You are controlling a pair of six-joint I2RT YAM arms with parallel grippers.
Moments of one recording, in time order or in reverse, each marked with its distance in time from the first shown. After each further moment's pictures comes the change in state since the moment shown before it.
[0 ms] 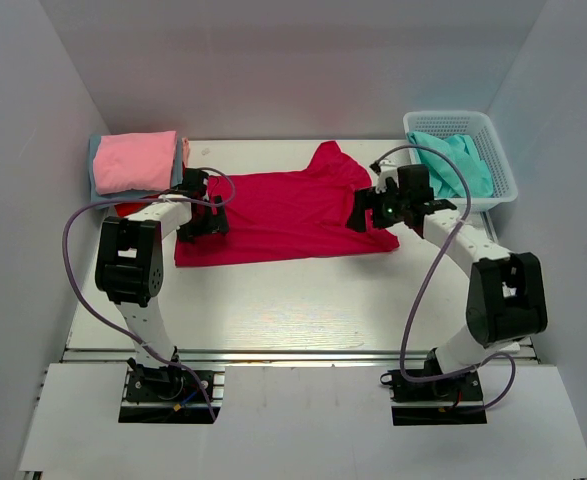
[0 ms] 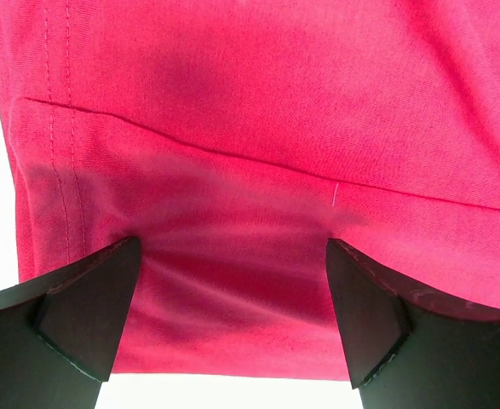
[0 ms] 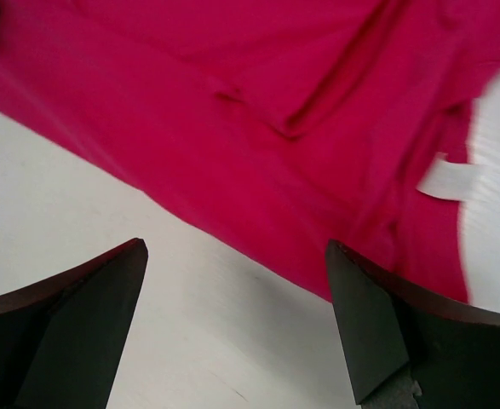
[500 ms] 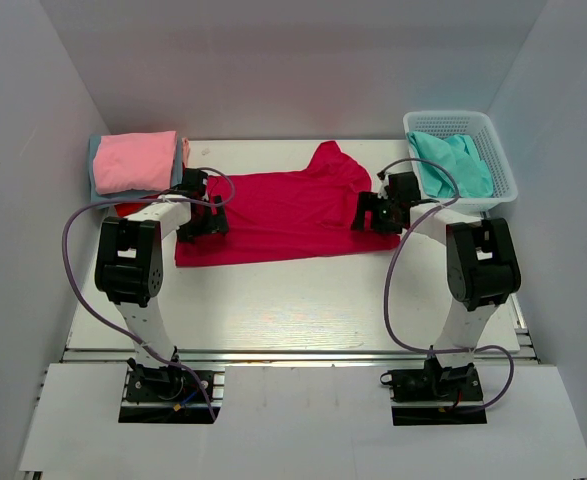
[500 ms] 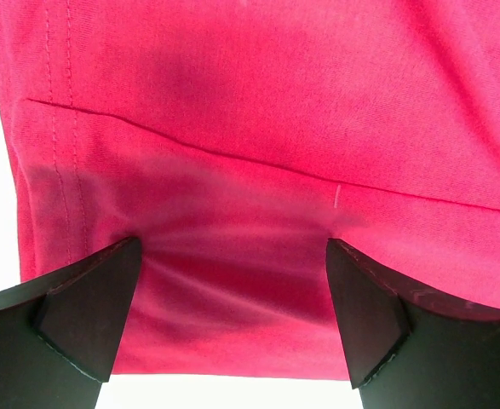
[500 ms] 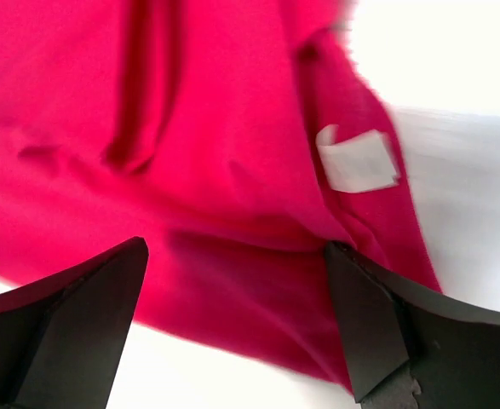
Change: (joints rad) left arm 0.005 0.000 -0.002 0.003 0.006 0.000; right arm -0.022 0.288 0.048 0.090 0.138 0.204
